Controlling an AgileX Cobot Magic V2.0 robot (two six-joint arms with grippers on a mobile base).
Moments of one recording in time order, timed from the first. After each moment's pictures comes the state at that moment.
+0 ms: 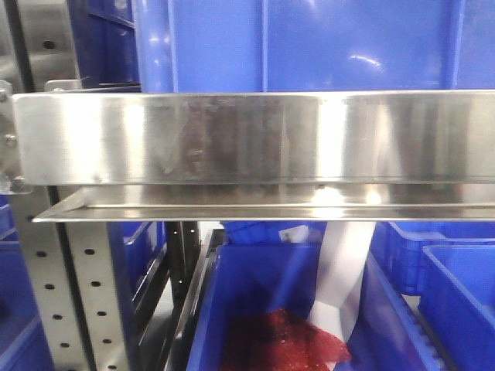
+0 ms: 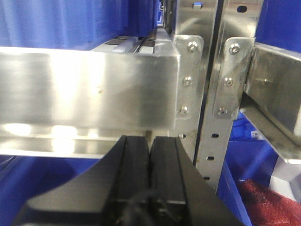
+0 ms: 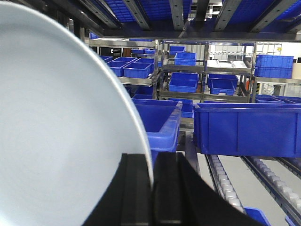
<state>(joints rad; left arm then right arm) -0.03 -0.02 0.03 -0.06 0.14 0.07 0.15 0.25 -0.43 -0.03 0.06 0.06</state>
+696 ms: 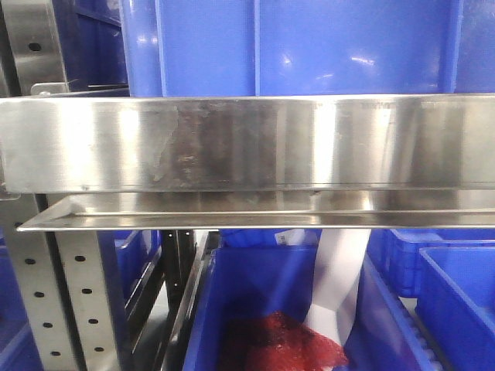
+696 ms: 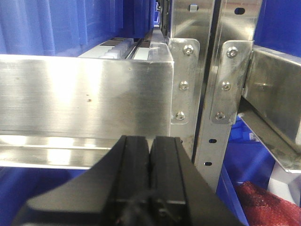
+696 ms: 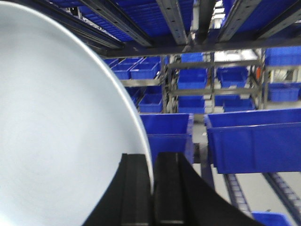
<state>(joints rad) -0.03 -0.02 0.03 -0.06 0.14 0.07 0.15 0.62 -0.96 0.08 0.26 0.07</state>
